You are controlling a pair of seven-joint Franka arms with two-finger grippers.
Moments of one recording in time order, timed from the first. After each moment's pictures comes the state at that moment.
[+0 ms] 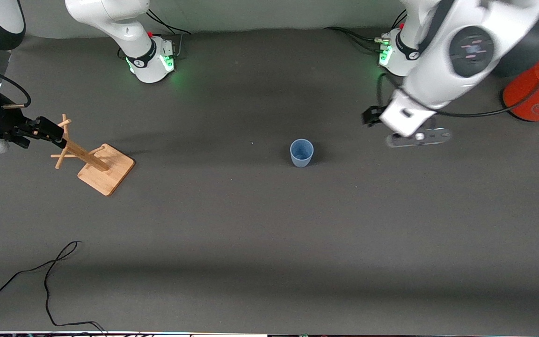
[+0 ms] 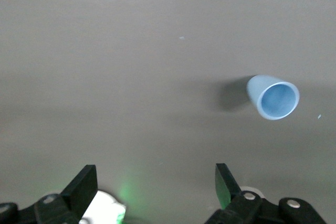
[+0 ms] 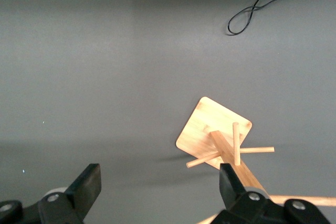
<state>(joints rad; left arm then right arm) -0.12 -0.01 -0.22 -1.78 -0.09 1.56 -0.38 0.15 -0.11 -0.16 -1.82 -0.02 1.75 0.05</state>
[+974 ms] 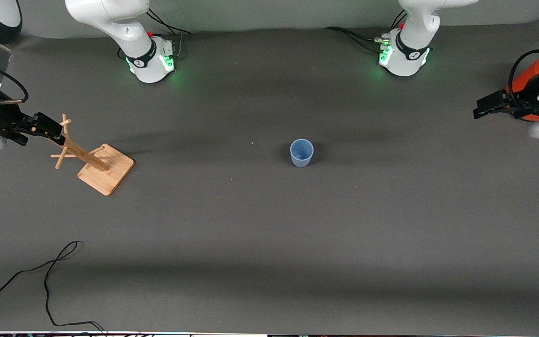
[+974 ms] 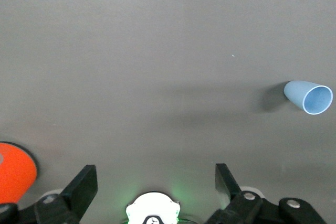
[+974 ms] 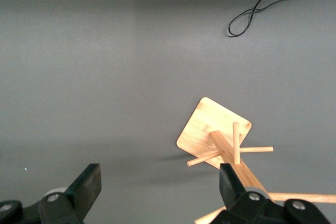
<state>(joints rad) 0.05 -0.02 -0.05 -1.61 -0.06 1.42 -0.01 0.15 -0.11 -0.16 -1.80 -0.02 1.74 0.04</state>
